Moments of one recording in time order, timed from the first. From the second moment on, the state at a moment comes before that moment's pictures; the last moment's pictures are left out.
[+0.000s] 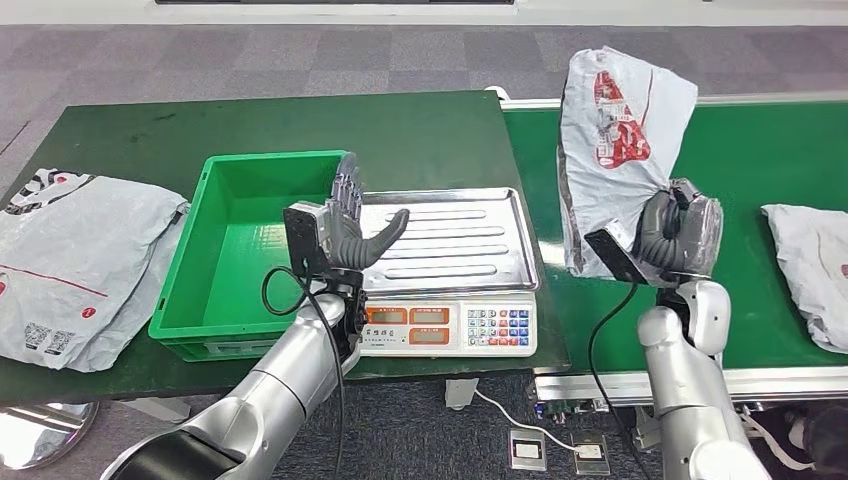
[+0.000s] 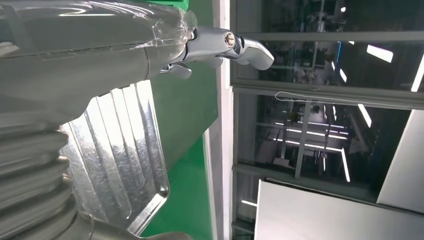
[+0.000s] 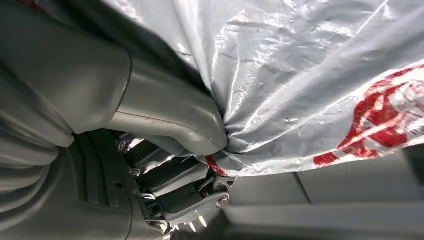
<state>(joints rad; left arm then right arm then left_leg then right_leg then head) -0.75 -0.37 -0.24 -0.47 0.17 0.24 -0.70 -0.48 -0.08 -0.21 -1.09 1.06 -0.70 -0.41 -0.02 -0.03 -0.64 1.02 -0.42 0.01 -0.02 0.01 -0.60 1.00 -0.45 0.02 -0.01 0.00</state>
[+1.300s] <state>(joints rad) -0.77 -0.38 -0.36 -0.49 0.18 0.28 -0.70 -0.64 0.11 0.19 -0.68 0.93 -0.28 -0.14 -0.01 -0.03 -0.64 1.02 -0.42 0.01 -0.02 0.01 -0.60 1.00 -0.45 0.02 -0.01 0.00</state>
